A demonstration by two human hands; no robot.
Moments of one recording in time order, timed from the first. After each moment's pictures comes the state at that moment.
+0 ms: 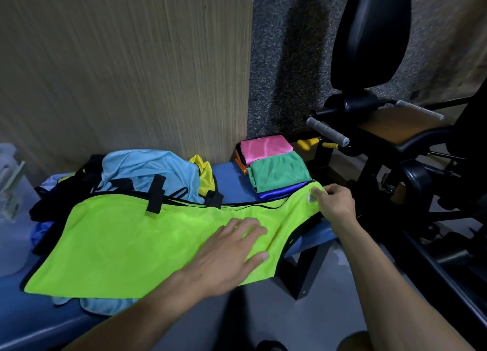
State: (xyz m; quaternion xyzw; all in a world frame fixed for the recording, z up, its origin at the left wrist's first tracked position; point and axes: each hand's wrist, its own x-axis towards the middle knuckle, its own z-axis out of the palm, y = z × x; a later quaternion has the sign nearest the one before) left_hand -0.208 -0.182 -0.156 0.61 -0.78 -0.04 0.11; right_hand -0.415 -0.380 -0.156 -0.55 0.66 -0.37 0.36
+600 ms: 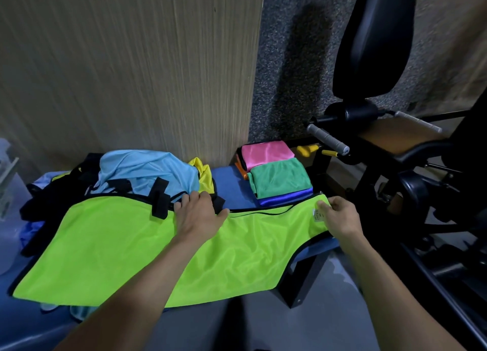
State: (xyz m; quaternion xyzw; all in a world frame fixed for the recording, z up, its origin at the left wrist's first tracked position) left_hand -0.145 -0.263 -0.167 0.86 -0.49 -0.01 0.13; right_hand -0.431 -0.377 -0.167 -0.61 0.63 -0.35 0.34
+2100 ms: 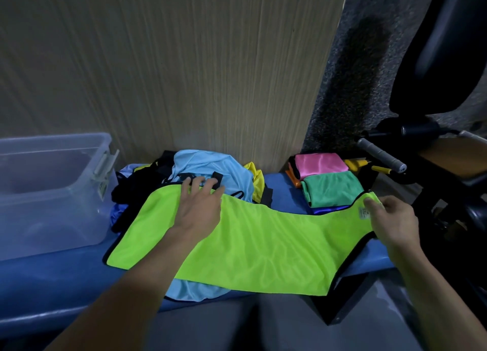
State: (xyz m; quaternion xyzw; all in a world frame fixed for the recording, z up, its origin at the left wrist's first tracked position) left_hand -0.043 -0.179 -0.142 0.81 -0.56 0.15 0.08; right_hand -0.384 -0.329 -0.106 -0.62 0.61 -0.41 0.28
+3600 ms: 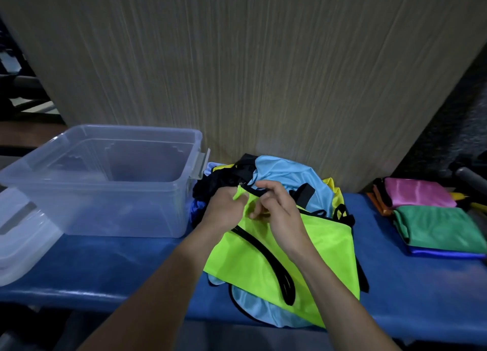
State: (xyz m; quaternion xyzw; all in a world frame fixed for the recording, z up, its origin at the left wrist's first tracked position) left_hand 0.040 -0.111 -0.118 0.79 -0.30 -0.19 0.49; right_hand -0.082 -0.184 -0.114 -0.72 0.19 -0.31 0.59
